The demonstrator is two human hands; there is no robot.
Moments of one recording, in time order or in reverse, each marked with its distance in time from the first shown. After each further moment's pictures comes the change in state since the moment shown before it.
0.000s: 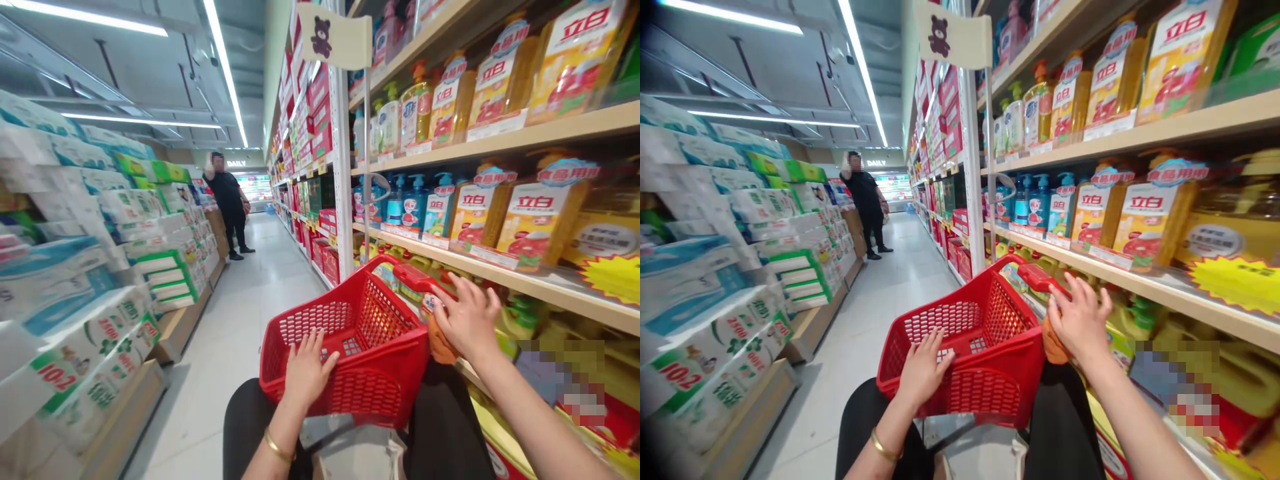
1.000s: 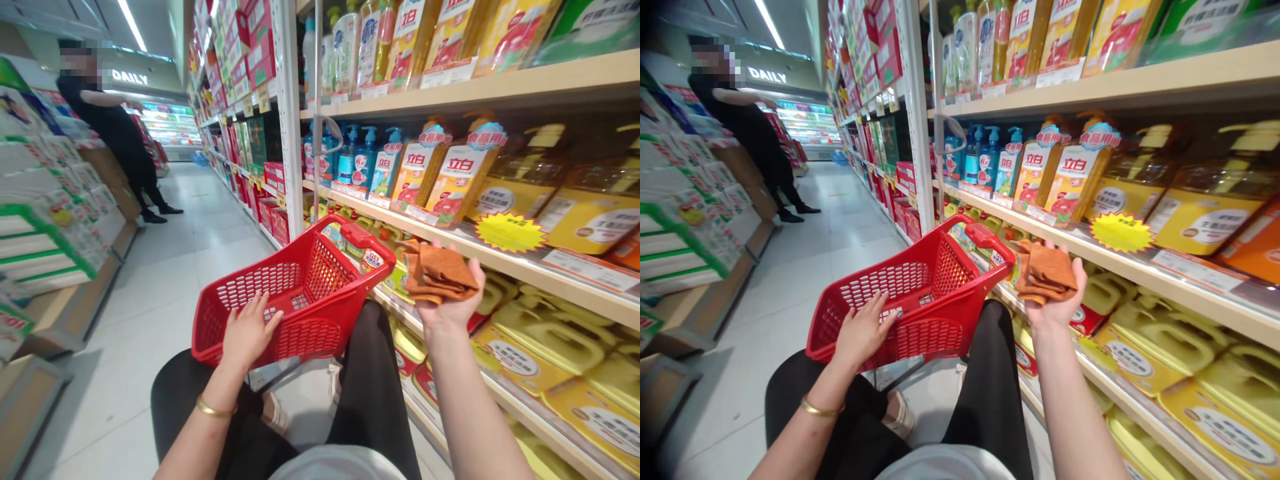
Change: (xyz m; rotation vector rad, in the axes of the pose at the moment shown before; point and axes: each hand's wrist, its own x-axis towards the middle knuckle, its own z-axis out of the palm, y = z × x) left_hand 0.002 -0.008 0.009 0.024 0.062 0.076; right_hand -0.015 0.007 -0.086 1.156 0.225 0.680
